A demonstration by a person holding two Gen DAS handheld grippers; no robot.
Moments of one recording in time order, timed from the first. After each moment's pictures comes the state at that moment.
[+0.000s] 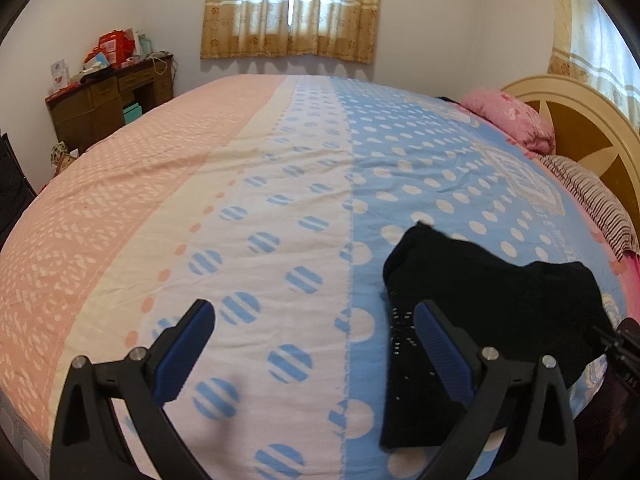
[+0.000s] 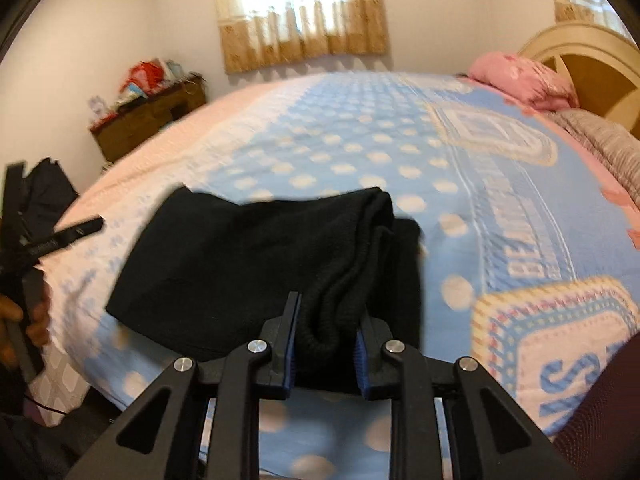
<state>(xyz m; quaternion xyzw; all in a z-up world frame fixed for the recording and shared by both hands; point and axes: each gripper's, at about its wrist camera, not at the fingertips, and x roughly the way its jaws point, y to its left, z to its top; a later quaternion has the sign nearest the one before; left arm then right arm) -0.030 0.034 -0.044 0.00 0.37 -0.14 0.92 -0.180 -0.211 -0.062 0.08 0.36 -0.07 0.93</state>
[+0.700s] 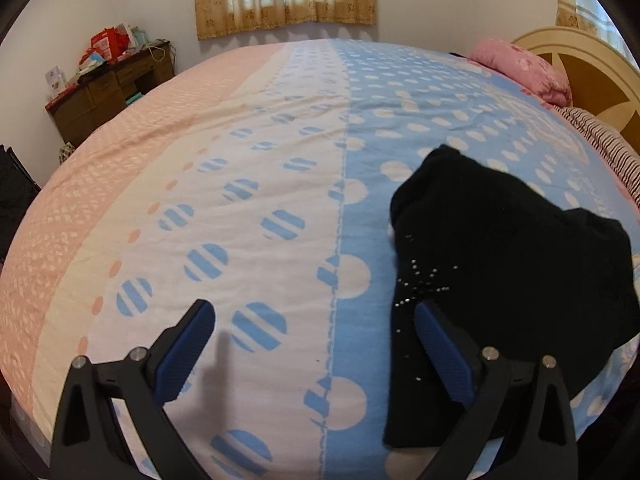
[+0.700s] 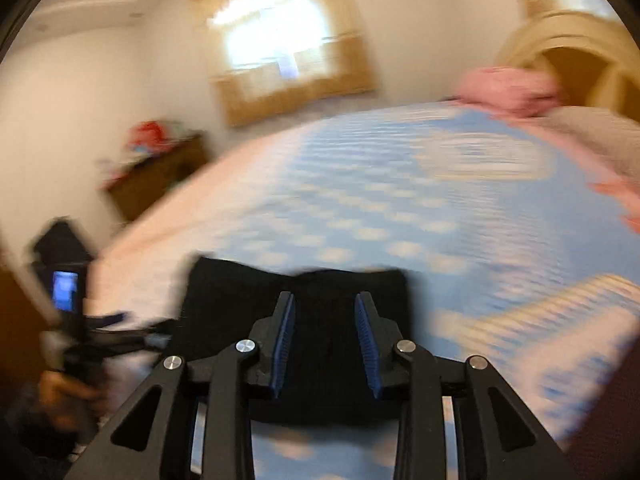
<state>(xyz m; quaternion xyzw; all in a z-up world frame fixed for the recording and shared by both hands) -0.035 0.006 -0.078 0.05 0.42 -0.11 0.90 -0.182 -0.209 -0.022 0.14 0.27 -0.01 0.95</state>
